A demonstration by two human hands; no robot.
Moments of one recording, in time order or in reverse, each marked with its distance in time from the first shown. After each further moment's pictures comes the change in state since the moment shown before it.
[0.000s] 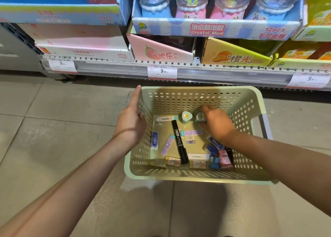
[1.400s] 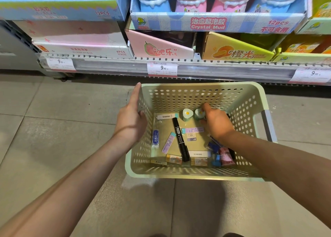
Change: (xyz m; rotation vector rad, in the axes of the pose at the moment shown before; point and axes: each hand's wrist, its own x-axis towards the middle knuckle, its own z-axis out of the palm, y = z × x) left_hand 0.006 -0.009 0.004 0.026 0.033 0.039; right_hand 0.005 0.003 0.023 0.049 0.019 0.075
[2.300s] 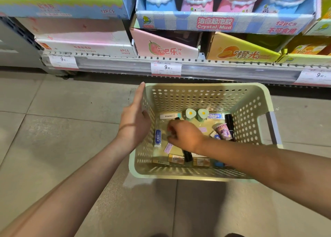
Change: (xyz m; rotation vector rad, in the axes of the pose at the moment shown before) left_hand -0.002 -0.003 0.000 -0.059 -0.007 0.031; right_hand -0.017 -0.086 0.005 0.252 -0.252 -0.282
